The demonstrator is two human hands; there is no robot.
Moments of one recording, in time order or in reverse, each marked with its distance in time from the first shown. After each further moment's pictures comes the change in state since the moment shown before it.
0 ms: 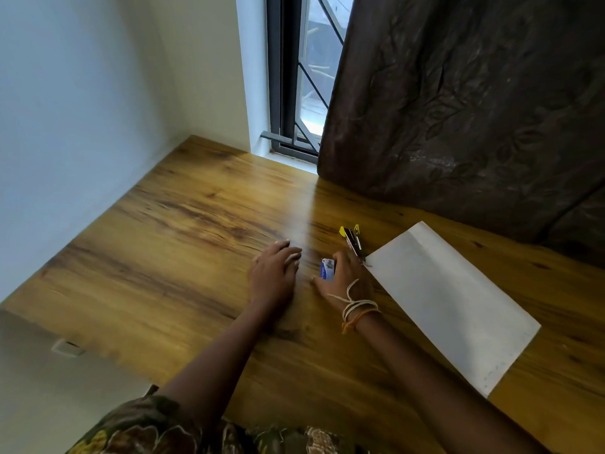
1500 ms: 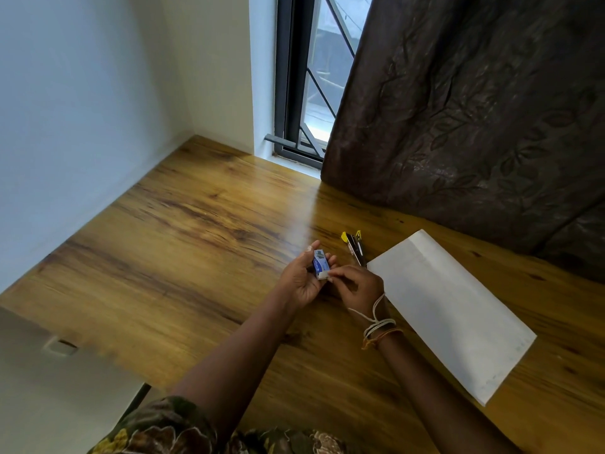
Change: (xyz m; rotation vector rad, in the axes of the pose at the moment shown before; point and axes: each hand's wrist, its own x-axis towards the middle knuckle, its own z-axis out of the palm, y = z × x) left_hand 0.014 0.061 -0.006 -1.888 -0.367 -0.959; right_hand -0.010 0.026 -0.012 0.294 0.230 -0.495
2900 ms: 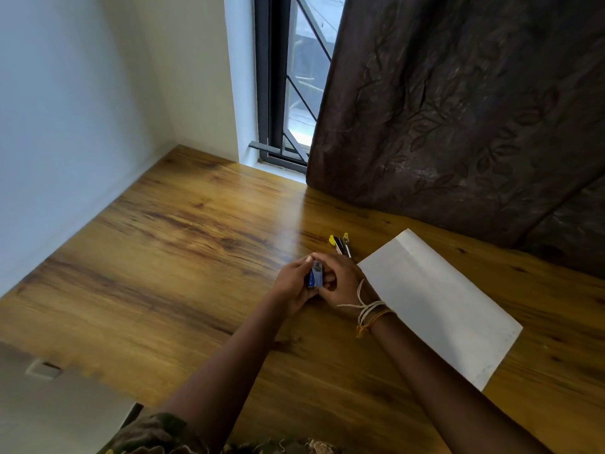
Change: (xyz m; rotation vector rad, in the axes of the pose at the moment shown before) left_hand 0.009 -0.003 -0.007 0.485 -0.050 0.016; right_hand 0.023 0.002 -0.004 -0.113 -0.224 0.073
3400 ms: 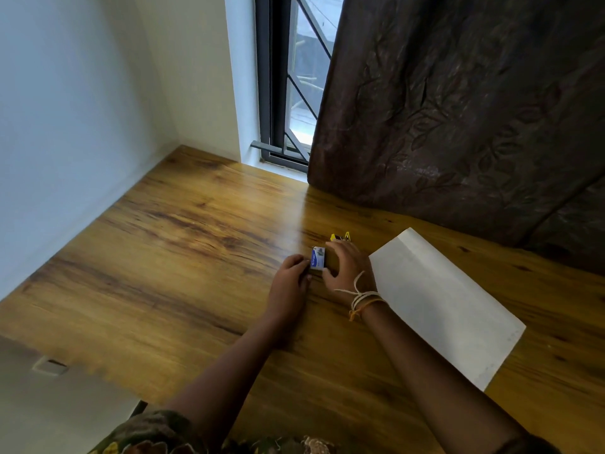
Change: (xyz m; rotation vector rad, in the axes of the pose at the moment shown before) left_hand 0.006 -0.024 -0.027 1.325 0.311 0.775; right_hand 0.014 0.014 0.005 -0.185 0.087 0.162
